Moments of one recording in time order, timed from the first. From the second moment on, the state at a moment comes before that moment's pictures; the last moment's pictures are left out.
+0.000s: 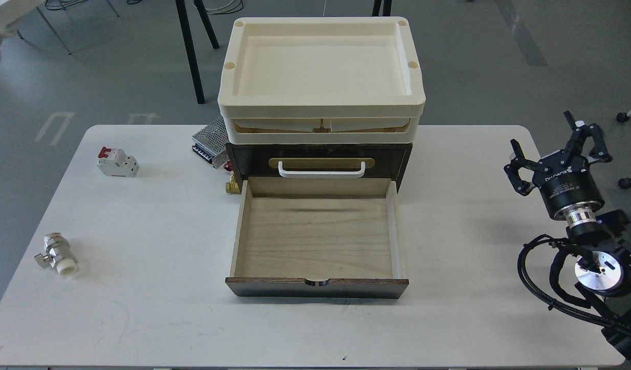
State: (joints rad) left arm -1.26 0.85 -0.16 -0.30 0.69 -0.48 -0.49; right arm 0.31 -0.48 0.97 1.03 -0.01 0.32 0.47
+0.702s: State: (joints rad) left arm -1.73 0.85 -0.15 -0.99 0.93 -0.49 -0.49; right arm 0.31 -0.48 0.97 1.03 -0.01 0.31 0.47
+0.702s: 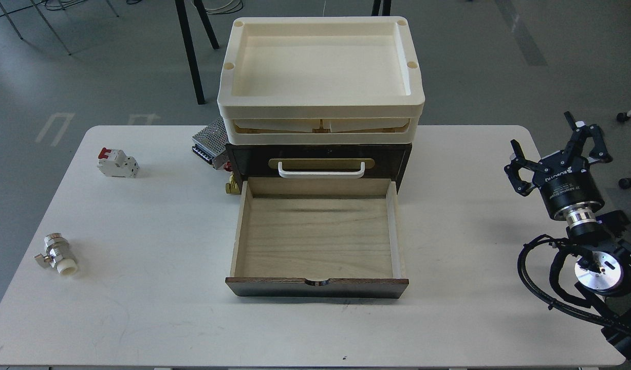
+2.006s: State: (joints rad) left arm -1.15 0.60 -0.14 -1.39 1.36 -0.30 -0.49; right arm 0.31 -0.48 0.97 1.02 -0.01 0.31 0.47
